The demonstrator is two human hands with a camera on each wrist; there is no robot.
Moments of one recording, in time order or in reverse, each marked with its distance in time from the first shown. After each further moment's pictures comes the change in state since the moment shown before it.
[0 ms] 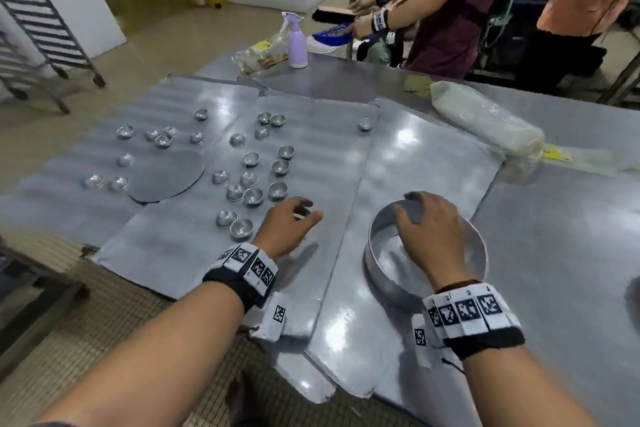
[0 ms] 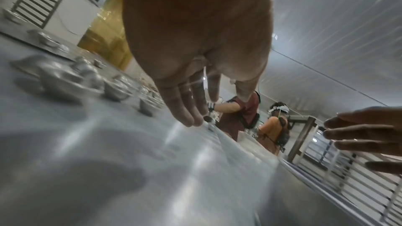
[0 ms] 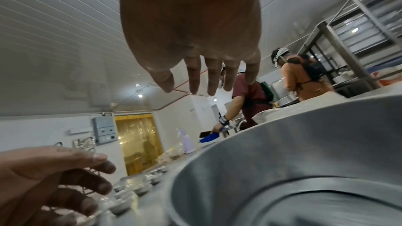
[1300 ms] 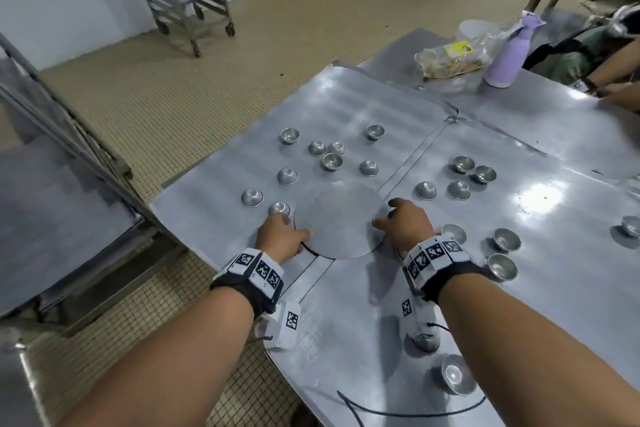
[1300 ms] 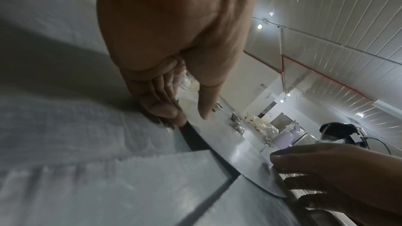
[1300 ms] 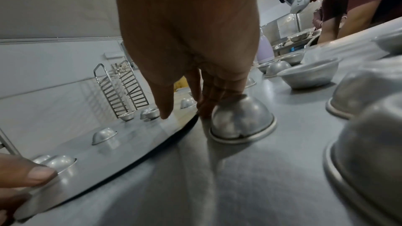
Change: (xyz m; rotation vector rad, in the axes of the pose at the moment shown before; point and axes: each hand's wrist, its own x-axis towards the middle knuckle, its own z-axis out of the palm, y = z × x) left_hand 0.136 -0.226 -0.330 -0.216 0.374 -0.607; right_hand 0.164 -0.324 0.383 -0.088 -0.667 -0.044
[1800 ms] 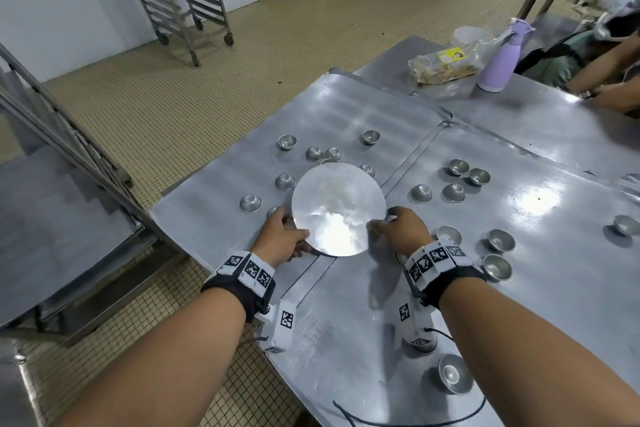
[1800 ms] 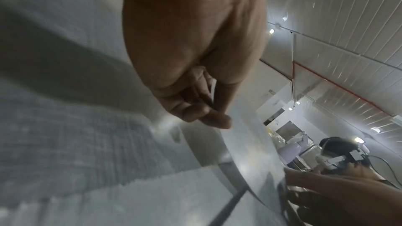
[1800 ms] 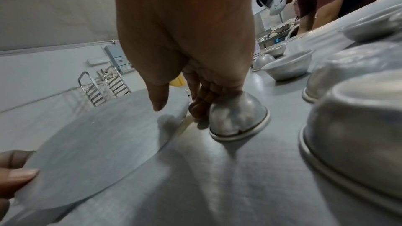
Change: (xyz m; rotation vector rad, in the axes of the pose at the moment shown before) left_hand -0.011 0.010 -0.004 -0.189 -0.157 0.103; right_hand -0.005 0.011 0.002 0.179 -0.003 0.011
